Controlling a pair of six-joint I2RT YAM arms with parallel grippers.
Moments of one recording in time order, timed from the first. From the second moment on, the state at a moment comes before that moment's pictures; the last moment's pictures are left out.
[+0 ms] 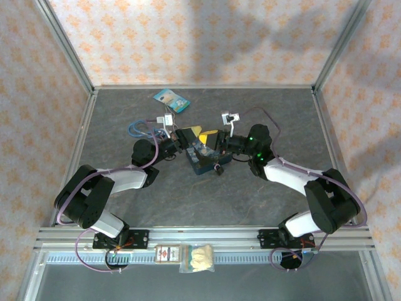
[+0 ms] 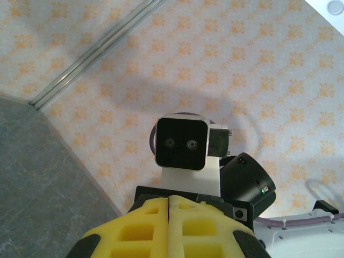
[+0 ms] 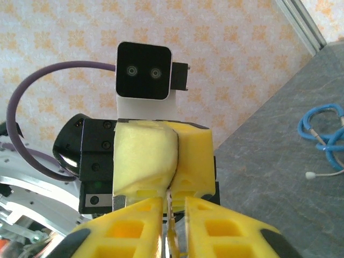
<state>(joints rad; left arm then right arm) -0.47 1.51 0.57 1.30 0.54 -1.09 0.53 1.44 0.70 0.84 -0.84 0.80</state>
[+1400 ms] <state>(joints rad) -0.52 1.42 0.53 1.11 0.45 -1.01 0.53 1.37 0.70 0.65 -0.81 0.65</state>
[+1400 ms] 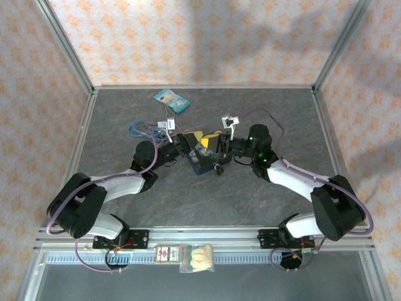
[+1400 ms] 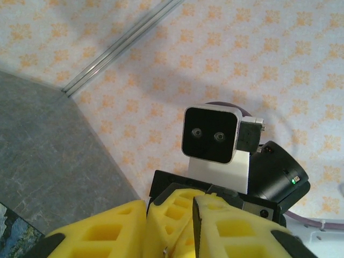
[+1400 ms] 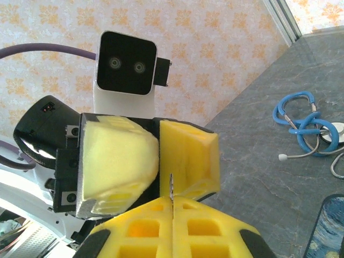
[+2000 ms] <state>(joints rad) -0.52 1.44 0.53 1.15 0.46 -1.05 0.53 1.37 0.70 0.67 -0.83 0.69</state>
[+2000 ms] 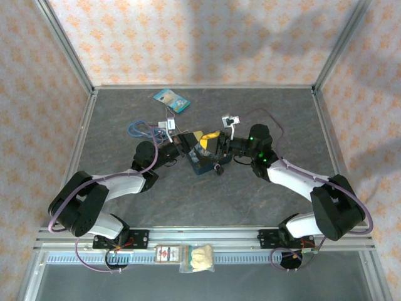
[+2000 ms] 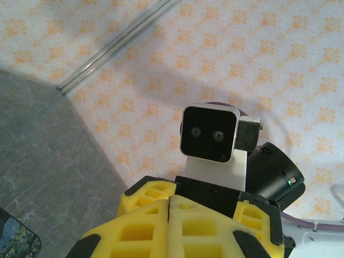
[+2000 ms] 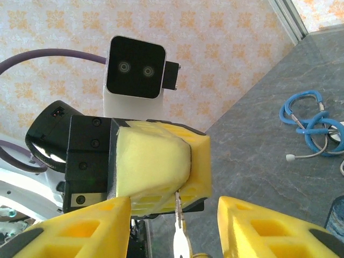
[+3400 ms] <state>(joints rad) -0.52 1.43 0.53 1.17 0.44 -1.07 0.52 1.37 0.67 0.68 -0.82 0.69</state>
